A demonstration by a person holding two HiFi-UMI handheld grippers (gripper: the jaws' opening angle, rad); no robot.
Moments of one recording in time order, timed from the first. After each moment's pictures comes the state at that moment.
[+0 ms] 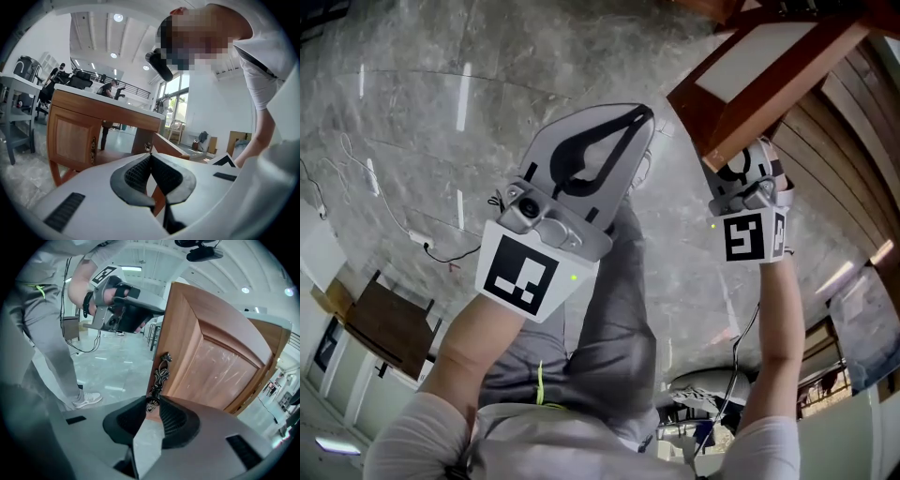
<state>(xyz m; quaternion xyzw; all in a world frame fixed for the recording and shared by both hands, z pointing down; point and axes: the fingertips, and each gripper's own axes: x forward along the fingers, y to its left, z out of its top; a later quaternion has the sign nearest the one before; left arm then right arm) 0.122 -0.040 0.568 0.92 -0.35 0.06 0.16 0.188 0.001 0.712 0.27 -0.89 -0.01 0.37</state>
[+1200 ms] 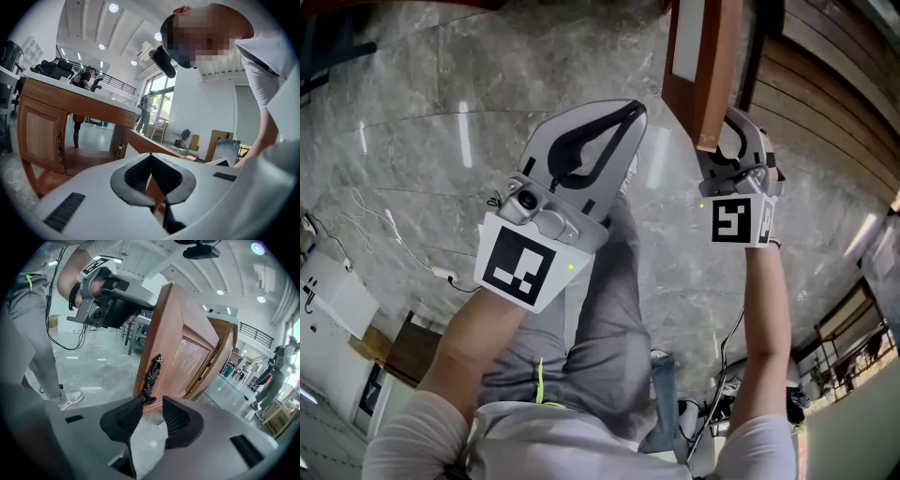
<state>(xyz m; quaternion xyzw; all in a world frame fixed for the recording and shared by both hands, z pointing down) 0.217 0.001 0.561 0.95 -0.24 0.07 0.16 0.288 0.036 0.706 0.43 -0.82 0.01 0.38</state>
